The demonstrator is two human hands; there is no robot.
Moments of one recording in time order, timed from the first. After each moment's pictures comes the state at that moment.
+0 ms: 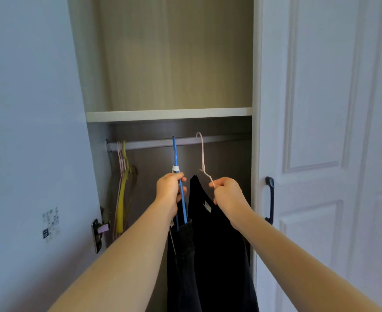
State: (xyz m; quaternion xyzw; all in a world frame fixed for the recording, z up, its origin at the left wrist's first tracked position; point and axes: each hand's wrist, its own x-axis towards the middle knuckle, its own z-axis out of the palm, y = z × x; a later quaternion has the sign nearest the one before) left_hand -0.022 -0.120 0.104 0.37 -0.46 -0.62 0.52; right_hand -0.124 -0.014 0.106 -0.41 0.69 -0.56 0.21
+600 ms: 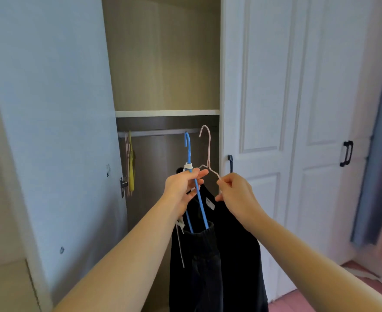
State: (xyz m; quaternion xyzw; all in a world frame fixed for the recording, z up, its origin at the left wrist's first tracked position) left_hand 0.054 0.121 0.112 0.25 -0.51 -0.71 0.42; right_hand -0.036 0.230 0.114 -0.42 0.72 -0.55 0.11
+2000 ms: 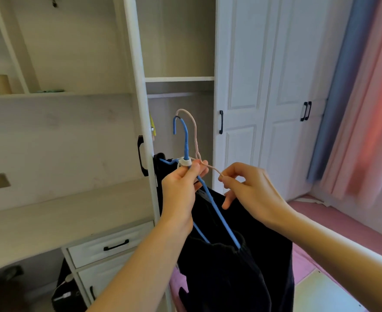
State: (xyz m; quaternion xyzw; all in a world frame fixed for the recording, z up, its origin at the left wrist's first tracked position) left_hand 0.301 0.451 0.081 0.27 -0.52 -0.65 0.48; right_hand 0.196 0.542 0.093 -0.53 0.69 -0.48 0.10
